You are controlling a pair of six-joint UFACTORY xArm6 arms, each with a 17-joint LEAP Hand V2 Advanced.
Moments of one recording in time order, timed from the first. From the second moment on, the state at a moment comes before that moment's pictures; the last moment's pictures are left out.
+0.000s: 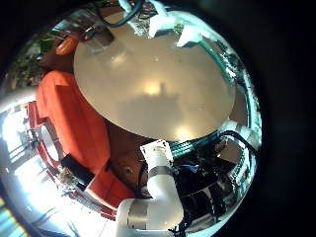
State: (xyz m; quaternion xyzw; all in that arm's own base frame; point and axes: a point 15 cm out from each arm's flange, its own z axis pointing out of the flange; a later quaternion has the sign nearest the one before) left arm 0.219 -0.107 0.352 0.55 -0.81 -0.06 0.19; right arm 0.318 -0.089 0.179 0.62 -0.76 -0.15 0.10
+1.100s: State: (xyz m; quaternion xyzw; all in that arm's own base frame) left arm 0.219 -0.107 0.351 0.54 -0.81 -0.07 0.19; right arm 0.378 -0.099 0.217 0.62 -0.79 -0.01 0.01
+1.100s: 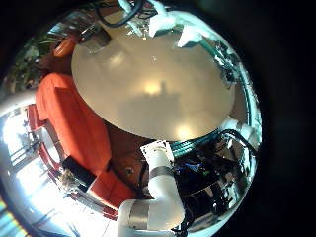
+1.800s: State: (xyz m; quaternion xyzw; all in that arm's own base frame) left arm 0.241 -0.109 0.372 0.57 -0.80 -0.01 0.20; right arm 0.354 -0.097 0.423 0.61 -0.74 0.03 -0.27
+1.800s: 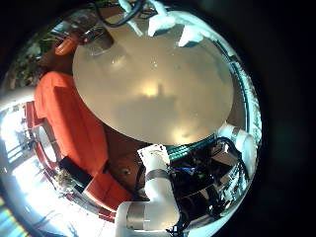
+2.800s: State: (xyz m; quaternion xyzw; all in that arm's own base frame) left arm 0.311 -0.191 0.474 0.53 -0.70 0.38 0.30; right arm 0.326 0.027 0.468 0.61 -0.46 -0.33 -0.56
